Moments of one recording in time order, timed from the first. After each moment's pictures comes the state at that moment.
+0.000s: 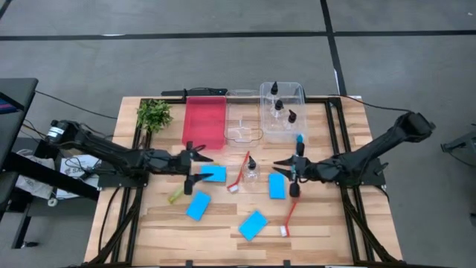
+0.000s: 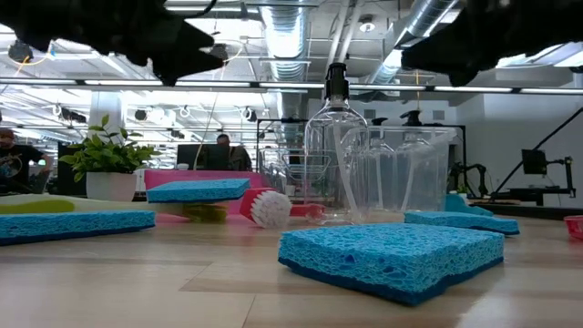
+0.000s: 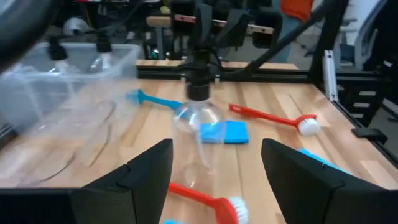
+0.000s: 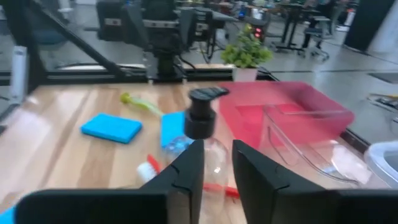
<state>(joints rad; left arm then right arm) -0.26 1.02 0.36 0.48 -0.29 -0.03 0.41 0.91 0.33 0.46 0.65 0.06</state>
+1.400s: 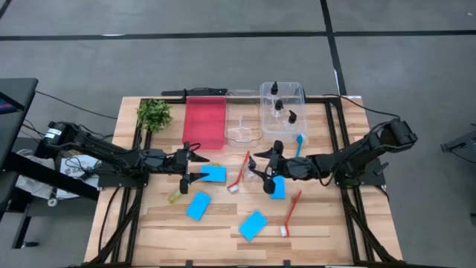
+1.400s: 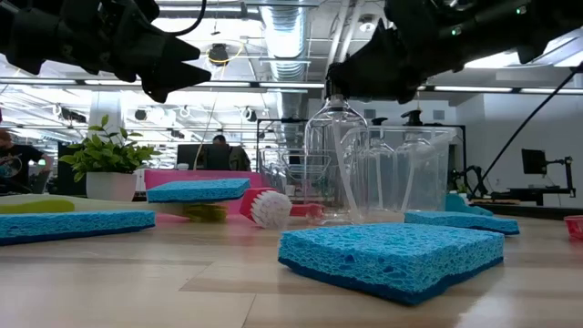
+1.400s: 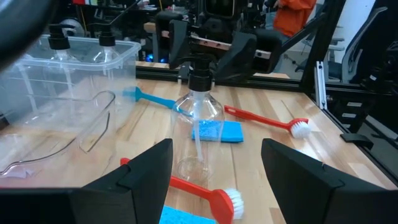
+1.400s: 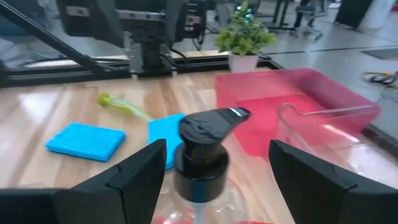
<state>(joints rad) -0.23 0.98 0.24 0.61 -0.23 -0.07 0.23 1.30 0.54 0.59 0.52 0.12</state>
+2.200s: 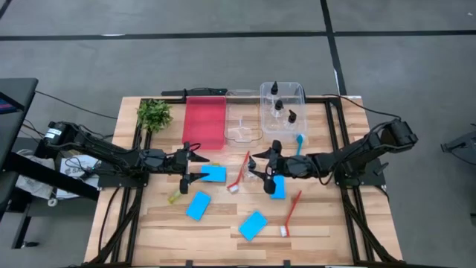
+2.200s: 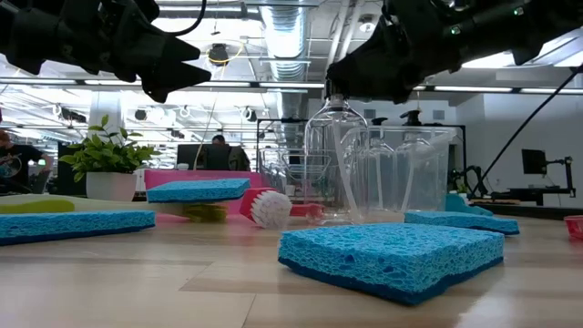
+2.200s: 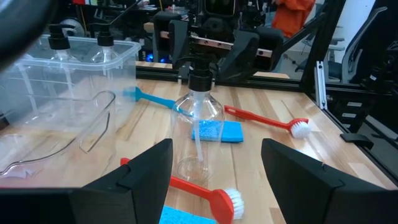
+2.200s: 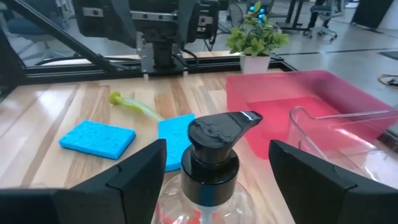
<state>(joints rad) -0.23 0.98 0.24 0.61 -0.23 -0.07 0.21 1.30 0.54 0.59 0.44 0.11</state>
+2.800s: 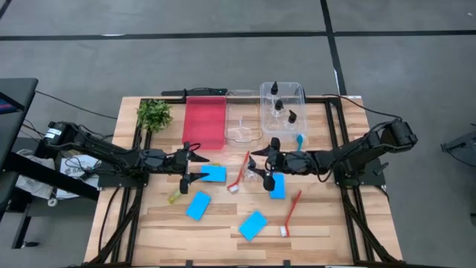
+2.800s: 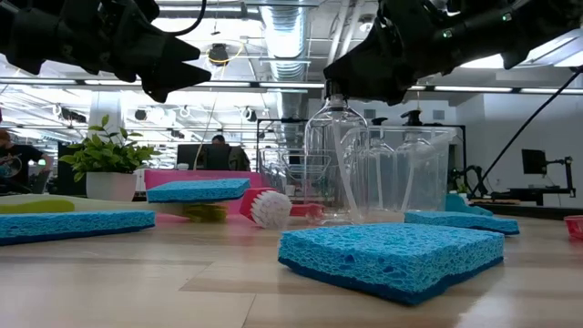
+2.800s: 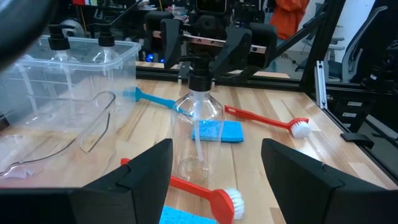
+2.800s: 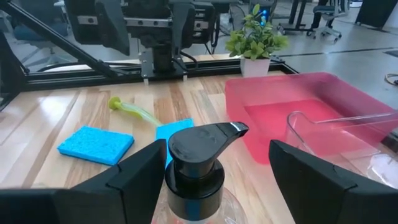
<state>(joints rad) -0.23 0.98 0.24 0.61 -0.23 -0.06 0.16 1.30 0.54 0.61 0.38 0.11</state>
